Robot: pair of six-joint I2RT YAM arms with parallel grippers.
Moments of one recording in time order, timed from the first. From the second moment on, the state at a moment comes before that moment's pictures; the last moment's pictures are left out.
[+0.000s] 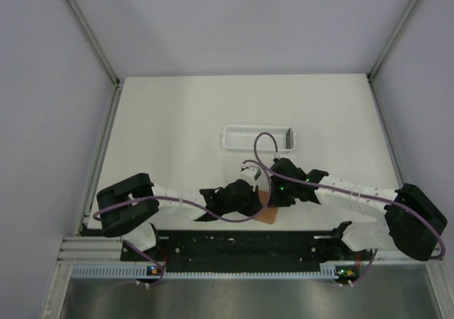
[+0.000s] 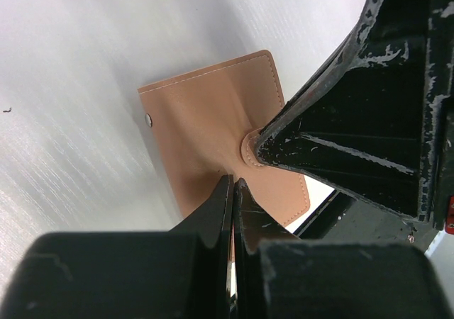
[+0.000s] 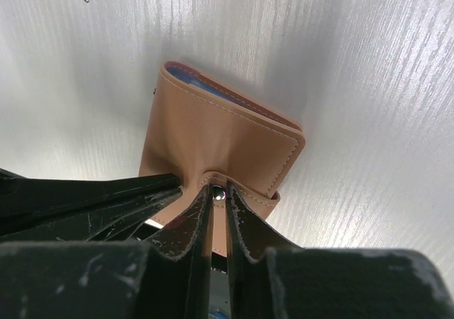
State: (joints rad) left arm -1.18 1.59 0.62 0.32 -0.09 -0.76; right arm 0.85 1.27 0.60 -0.43 -0.02 0.82
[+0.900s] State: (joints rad) left arm -1.18 1.36 0.69 0.11 -0.22 -0.71; right arm 0.88 0.49 0.36 -0.31 0.21 0.87
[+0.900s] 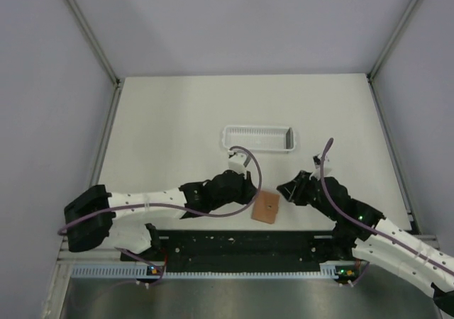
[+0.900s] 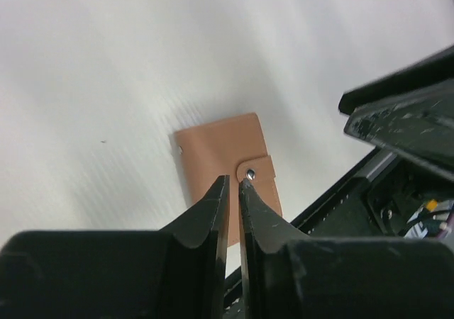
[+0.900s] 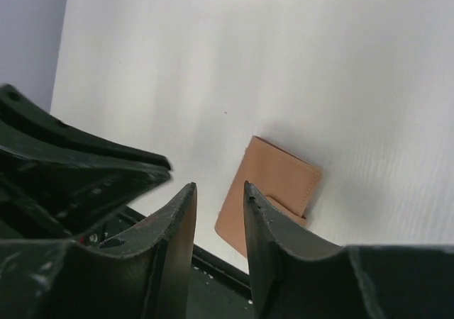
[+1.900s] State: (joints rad) left arm -1.13 0.89 0.50 -0.43 -0.49 -0.84; right arm 0.88 0.52 0.30 -0.41 0.29 0.91
